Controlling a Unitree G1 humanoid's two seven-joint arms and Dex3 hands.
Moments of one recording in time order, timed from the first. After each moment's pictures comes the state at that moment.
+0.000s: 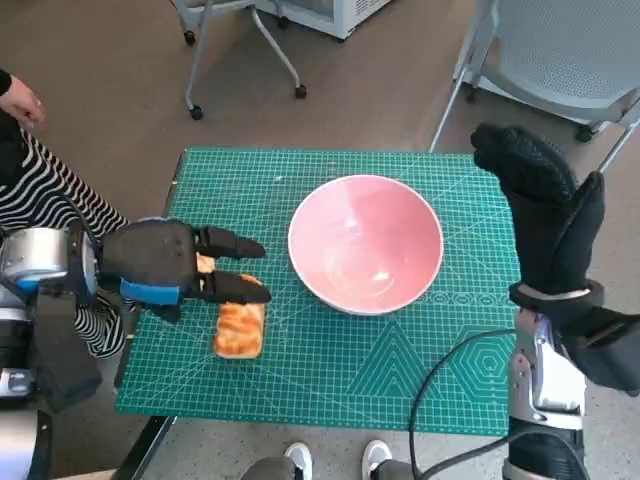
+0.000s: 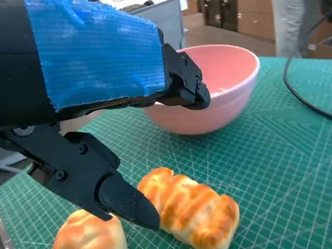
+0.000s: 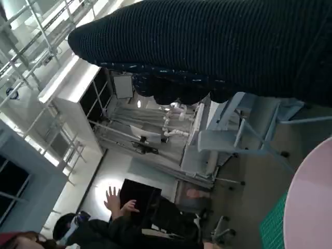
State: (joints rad) left arm -0.77 0.80 -0.20 0.77 0.31 -1.43 -0.78; right arm -0.42 -0.17 -0.16 0.11 0.28 -0.37 0.31
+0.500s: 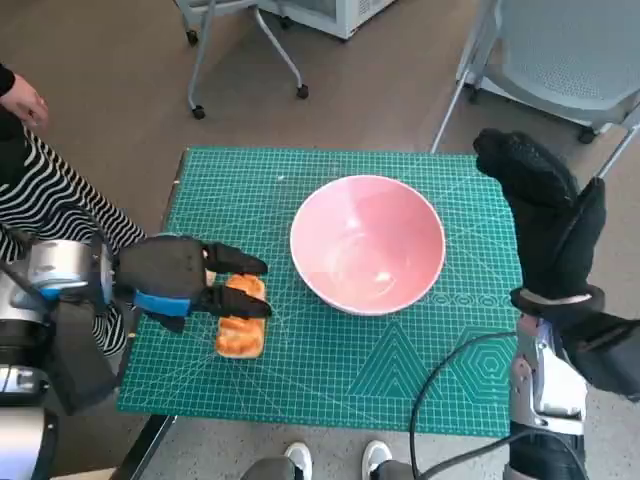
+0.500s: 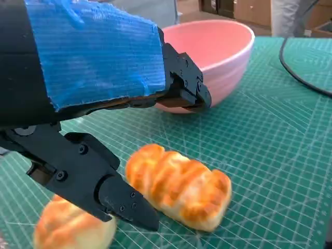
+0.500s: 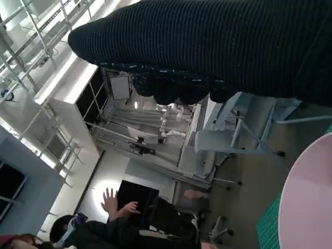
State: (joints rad) left arm -0.79 0.78 -0.25 0.87 0.53 -1.47 -0.61; right arm -0.41 -0.17 -0.17 0.09 0.28 -0.37 0.30
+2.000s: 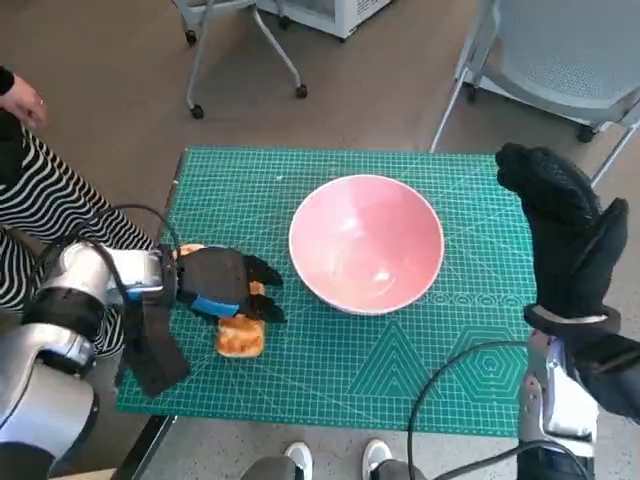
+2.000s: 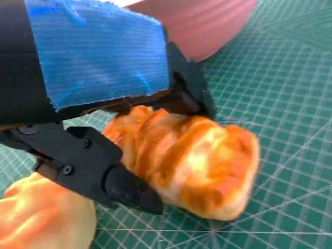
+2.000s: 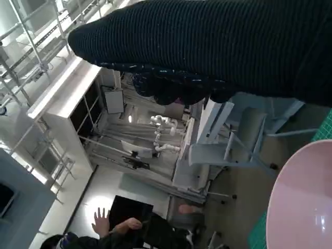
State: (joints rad) left arm -1.01 0.66 -0.78 1.11 1.26 -1.18 0.37; right arm -0.33 -0.18 -0.19 0.01 0.25 -0.36 0.26
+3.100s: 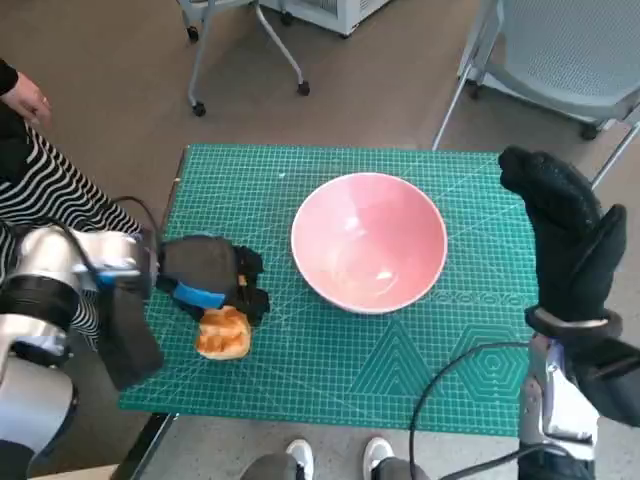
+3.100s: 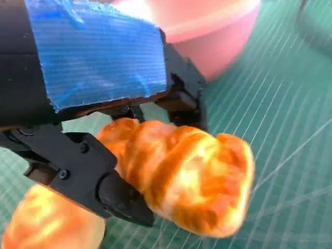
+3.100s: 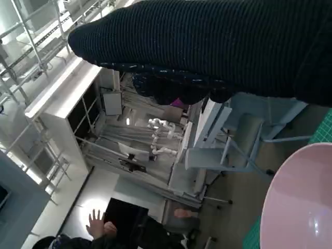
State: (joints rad) left arm -1.07 0.78 -0.76 1.07 0.76 -1.45 0.00; right arm -0.31 -0.18 -0.19 0.01 0.23 -0.39 0.25
